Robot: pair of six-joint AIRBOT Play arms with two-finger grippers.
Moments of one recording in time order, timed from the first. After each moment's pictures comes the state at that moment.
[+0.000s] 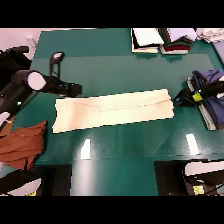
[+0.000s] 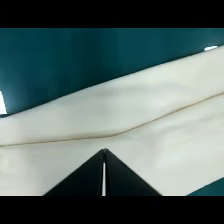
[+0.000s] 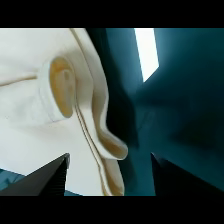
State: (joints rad) left arm -0.37 -1.22 1.13 1.32 -0.90 -1.69; right arm -0.47 -1.57 1.15 -1.00 1.38 1.21
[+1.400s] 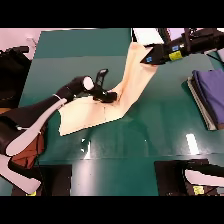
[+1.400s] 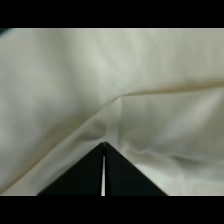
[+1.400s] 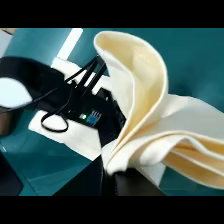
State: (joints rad) left arm -0.54 -1.72 1.44 1.10 -0.85 -1.66; right arm 0.15 -1.36 1.69 -0.81 1.39 1.32
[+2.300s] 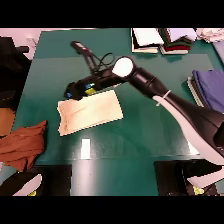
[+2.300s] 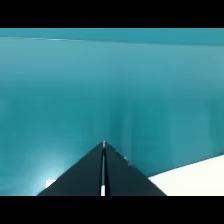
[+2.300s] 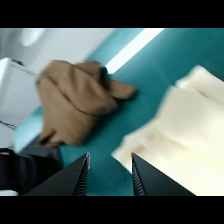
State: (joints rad) left arm -0.06 -0.99 1.49 1.53 -1.06 -1.65; right arm 0.71 -1.63 1.69 -0.71 0.96 1.31
